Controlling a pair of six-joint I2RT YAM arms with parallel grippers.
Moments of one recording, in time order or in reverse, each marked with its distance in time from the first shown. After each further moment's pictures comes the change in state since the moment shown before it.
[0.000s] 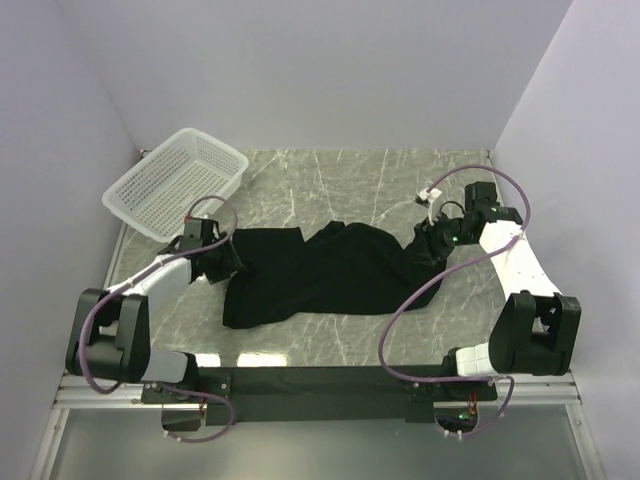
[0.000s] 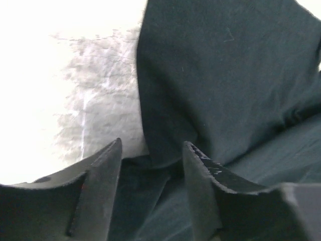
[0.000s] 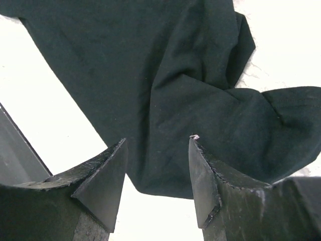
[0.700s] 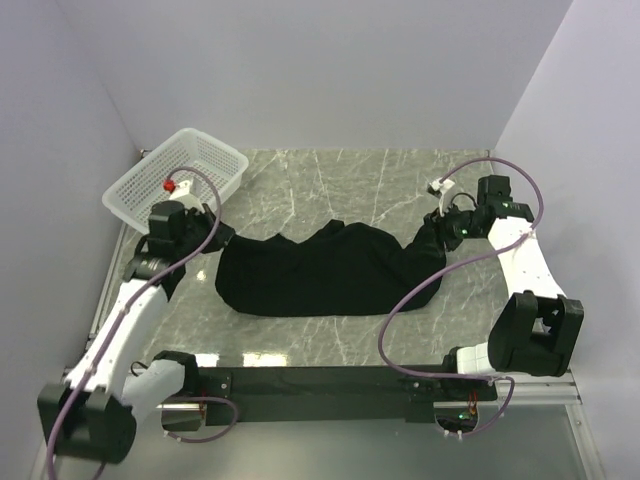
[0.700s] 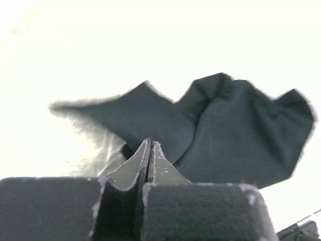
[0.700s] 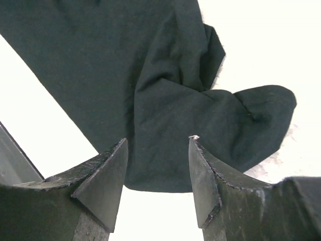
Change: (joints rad) left arm 0.000 -0.345 0.119 -0.019 0.113 0.170; right arm -0.063 0.003 0.057 -0.002 -0.023 0.013
